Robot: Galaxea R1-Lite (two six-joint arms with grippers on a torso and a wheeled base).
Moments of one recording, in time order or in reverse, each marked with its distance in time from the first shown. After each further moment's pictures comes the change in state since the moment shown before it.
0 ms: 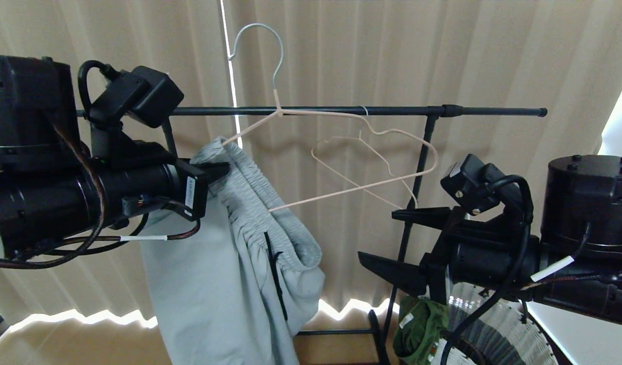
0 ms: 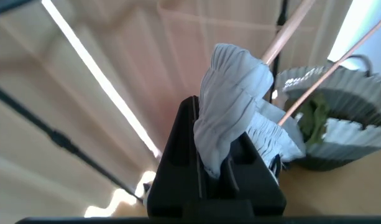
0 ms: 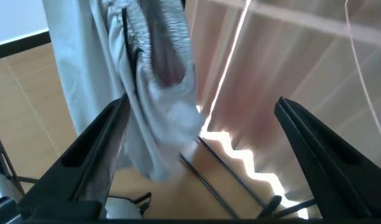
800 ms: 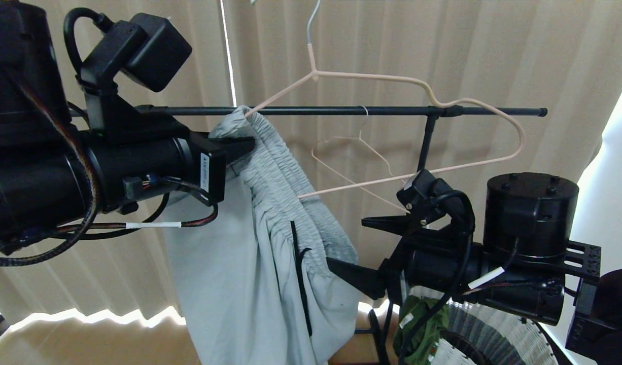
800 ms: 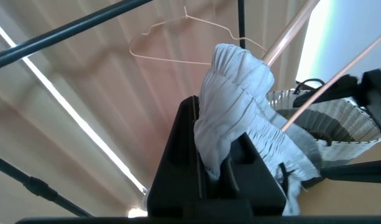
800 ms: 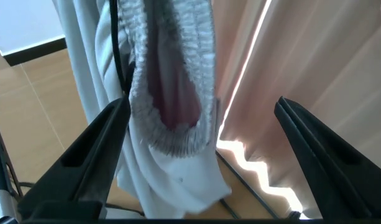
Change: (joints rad) left arm -0.116 -0.008 -0.074 -0.020 -0.003 -0.001; right arm 0.055 0.146 -0.002 -0.166 -0.001 0.042
